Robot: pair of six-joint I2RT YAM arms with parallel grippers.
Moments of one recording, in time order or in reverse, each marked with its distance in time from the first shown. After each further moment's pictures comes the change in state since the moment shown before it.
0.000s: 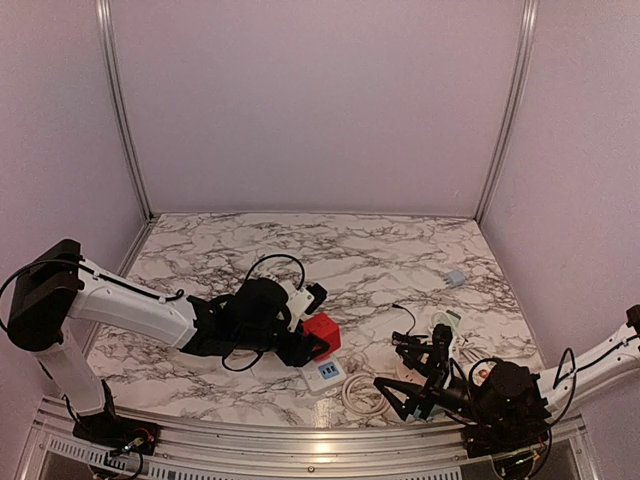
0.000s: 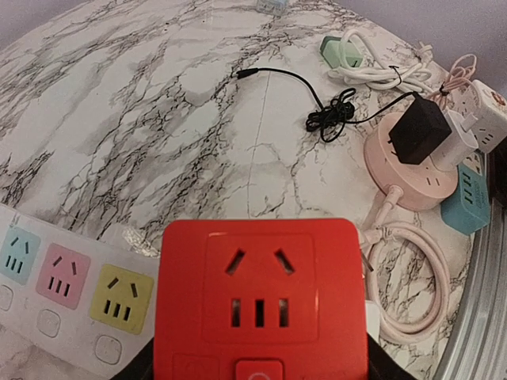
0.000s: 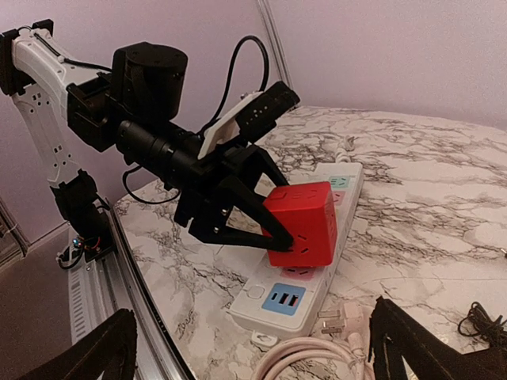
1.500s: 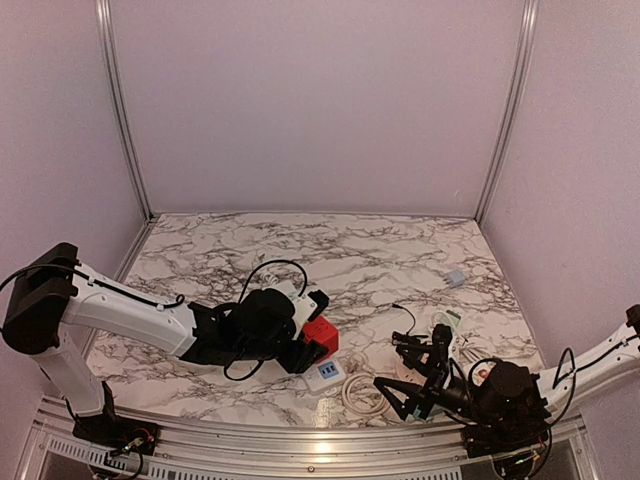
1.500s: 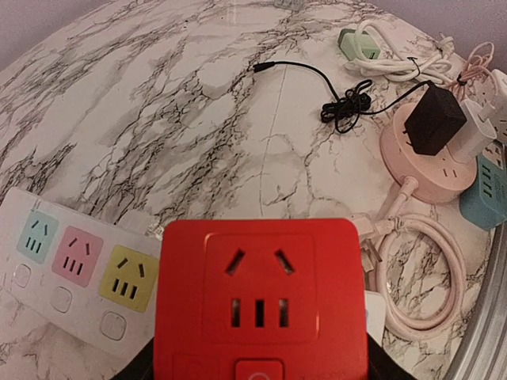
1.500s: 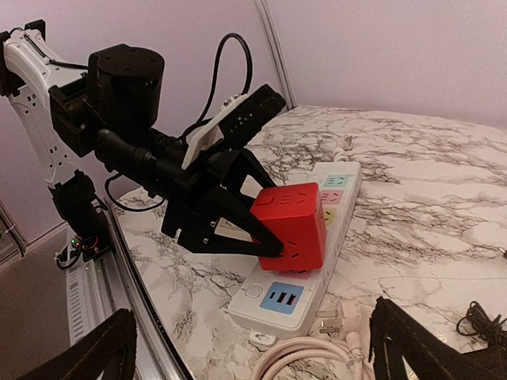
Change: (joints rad) left arm -0.075 -0.019 0.007 -0.063 -0.163 -0.016; right arm 0.000 0.003 0.000 0.001 0.005 0.000
